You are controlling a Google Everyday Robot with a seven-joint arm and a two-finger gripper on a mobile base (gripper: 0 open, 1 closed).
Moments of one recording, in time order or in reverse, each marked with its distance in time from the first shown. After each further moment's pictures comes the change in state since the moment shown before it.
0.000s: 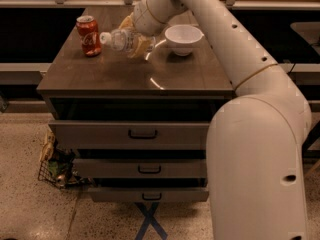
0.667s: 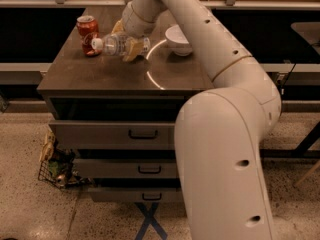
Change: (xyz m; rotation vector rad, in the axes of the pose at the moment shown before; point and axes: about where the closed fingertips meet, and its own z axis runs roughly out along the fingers) arm 0.003 0.007 0.025 -0.156 0.087 0.015
